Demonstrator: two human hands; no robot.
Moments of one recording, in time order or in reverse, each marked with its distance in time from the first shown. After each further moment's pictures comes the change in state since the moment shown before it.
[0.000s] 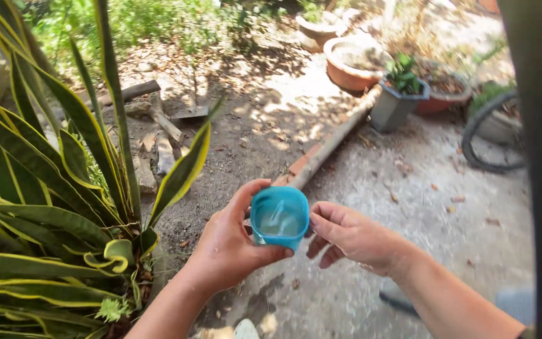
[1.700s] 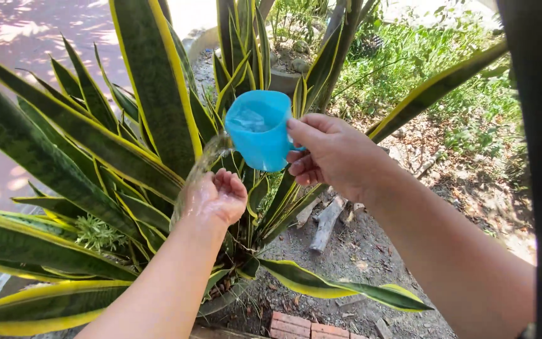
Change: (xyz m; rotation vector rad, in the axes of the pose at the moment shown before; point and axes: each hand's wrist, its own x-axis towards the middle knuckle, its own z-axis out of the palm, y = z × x) left_hand 0.153 -0.199 -0.291 -1.855 1.544 -0.069; right_hand 0.342 -0.306 0.238 -0.366 -0.755 -0.342
